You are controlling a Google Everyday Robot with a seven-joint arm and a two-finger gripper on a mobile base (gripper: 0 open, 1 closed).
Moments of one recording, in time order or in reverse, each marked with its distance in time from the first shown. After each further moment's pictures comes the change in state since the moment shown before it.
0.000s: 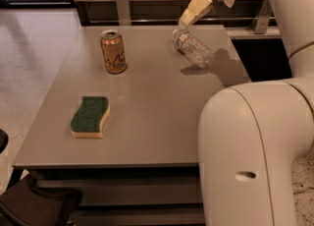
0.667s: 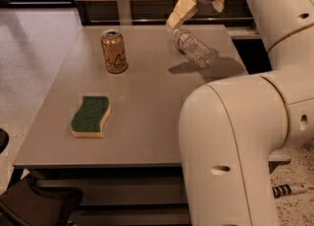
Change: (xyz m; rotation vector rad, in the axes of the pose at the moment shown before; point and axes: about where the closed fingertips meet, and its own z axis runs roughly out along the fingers) arm -0.014 0.024 0.020 0.005 0.083 0.050
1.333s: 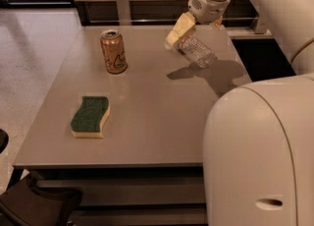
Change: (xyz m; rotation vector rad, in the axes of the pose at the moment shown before) arm 0.031 0.017 0.039 -0.079 0.024 0.034
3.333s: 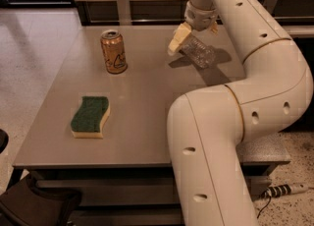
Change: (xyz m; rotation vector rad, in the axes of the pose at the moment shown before) arm -0.019 -0.050 0.059 0.067 0.115 0.011
